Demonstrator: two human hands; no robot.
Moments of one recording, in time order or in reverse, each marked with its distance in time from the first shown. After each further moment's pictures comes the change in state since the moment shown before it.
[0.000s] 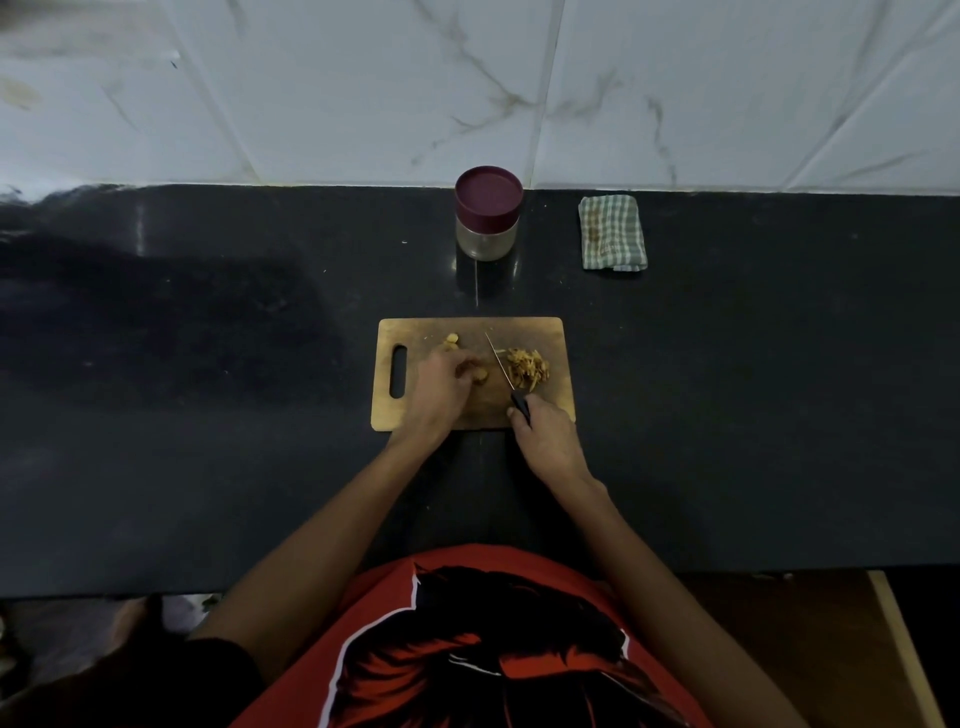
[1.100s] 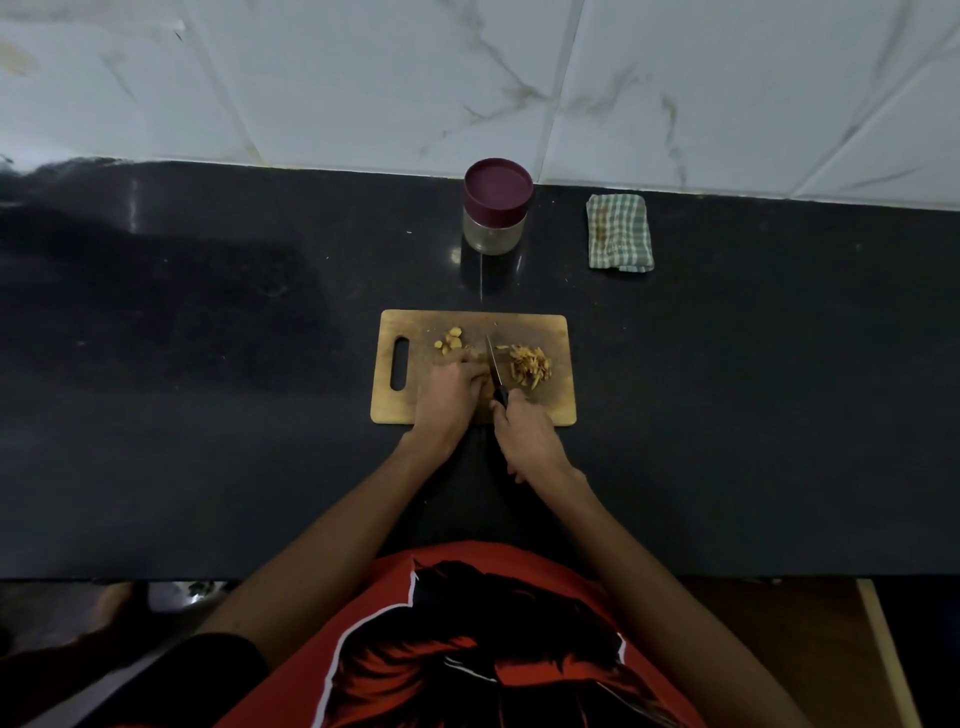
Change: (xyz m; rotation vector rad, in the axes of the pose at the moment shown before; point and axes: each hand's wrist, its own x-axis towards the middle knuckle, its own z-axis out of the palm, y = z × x) left_hand -0.012 -0.006 0.014 0.126 0.027 0.144; right_hand -0.004 -0.033 0.005 -0.061 -0.154 0.107
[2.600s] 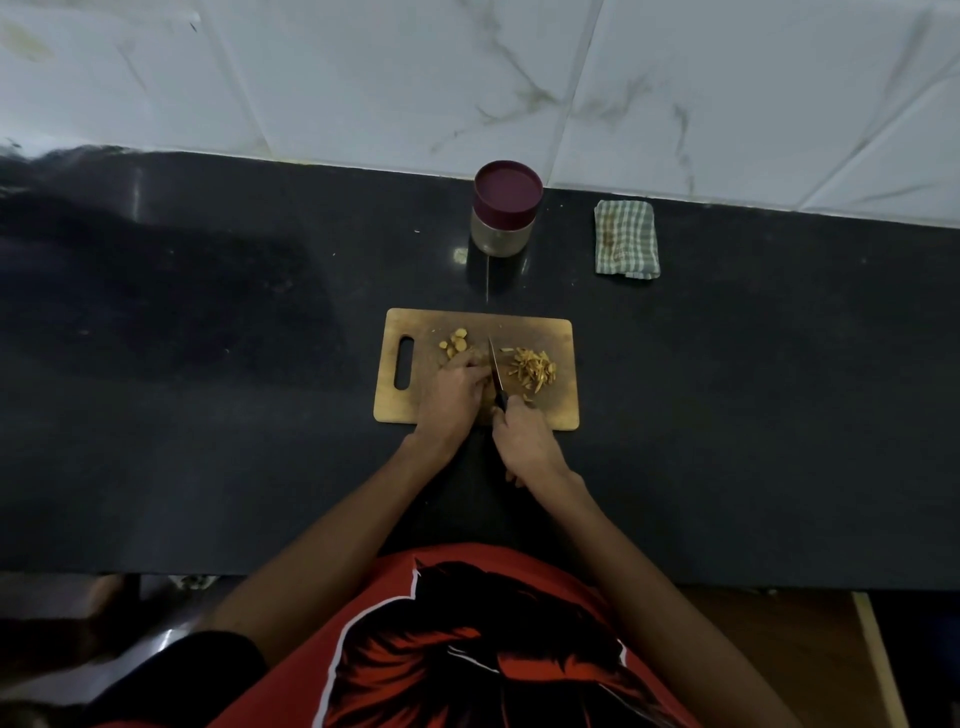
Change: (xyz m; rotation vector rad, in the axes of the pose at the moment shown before) left_hand 0.001 -0.002 0.003 0.045 0.007 0.038; right_hand 0.001 -0.005 0.002 -0.019 -0.036 0.023
